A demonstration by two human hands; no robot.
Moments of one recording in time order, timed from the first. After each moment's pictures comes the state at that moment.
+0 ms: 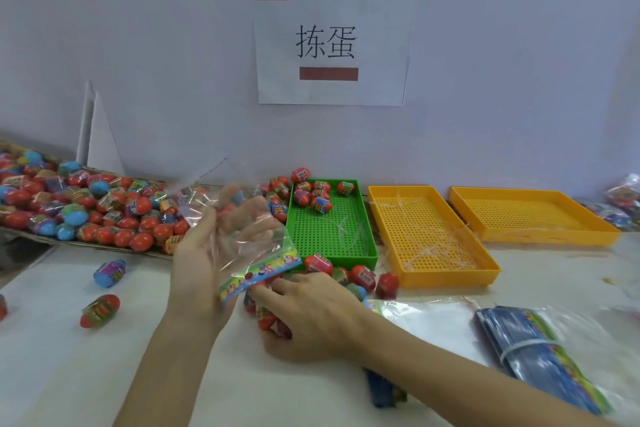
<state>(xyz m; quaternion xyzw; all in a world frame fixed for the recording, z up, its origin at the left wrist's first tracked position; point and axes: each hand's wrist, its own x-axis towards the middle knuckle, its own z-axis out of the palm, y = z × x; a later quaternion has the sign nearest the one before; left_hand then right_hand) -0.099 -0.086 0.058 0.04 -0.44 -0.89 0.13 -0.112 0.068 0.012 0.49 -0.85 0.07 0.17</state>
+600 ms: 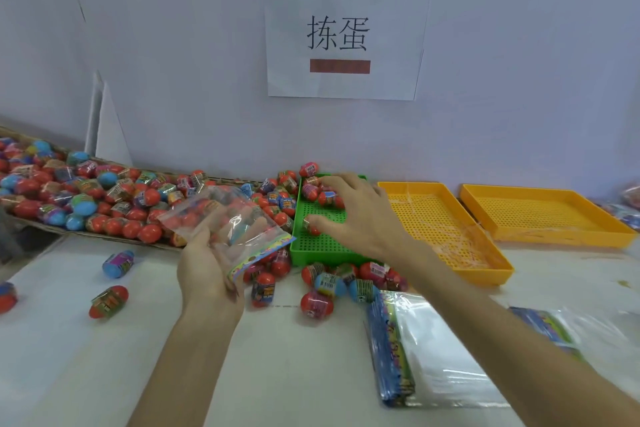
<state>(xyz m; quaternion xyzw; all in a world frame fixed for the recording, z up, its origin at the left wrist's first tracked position) -0.106 -0.086 0.050 0.14 -0.35 -0.91 0.16 -0.198 0.105 0.058 0.22 -0.94 0.19 0.16</state>
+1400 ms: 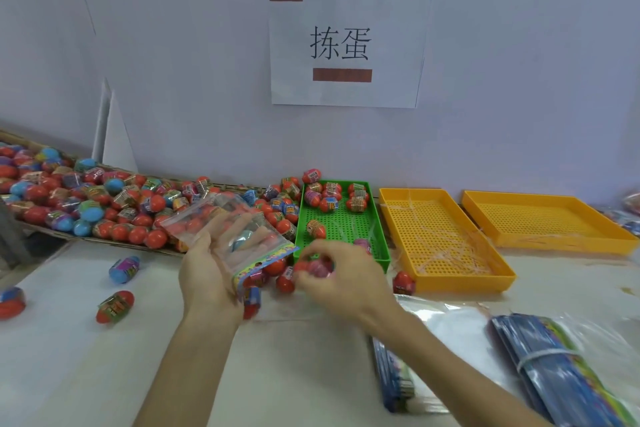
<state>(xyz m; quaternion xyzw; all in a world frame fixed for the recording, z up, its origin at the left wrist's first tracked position) -0.104 -0.089 0.053 0.16 -0.38 -0.90 0.15 -0.126 0.080 0.029 0.19 -0.91 0.36 0.09</state>
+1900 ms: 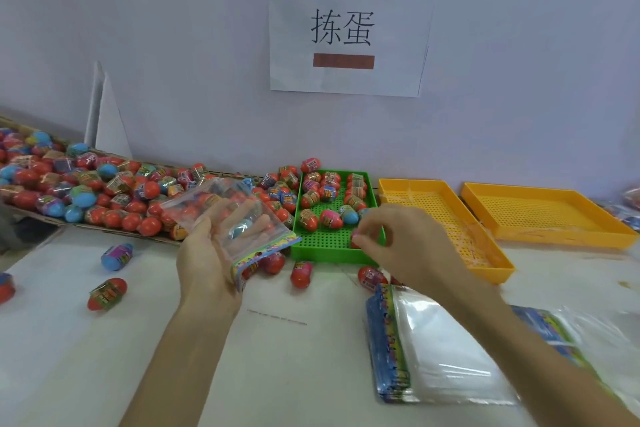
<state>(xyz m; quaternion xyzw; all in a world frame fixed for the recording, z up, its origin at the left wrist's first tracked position) -0.106 -0.089 0.050 0.15 -0.40 -0.89 0.14 -0.149 0.152 0.056 0.23 -0.94 0.18 0.20</state>
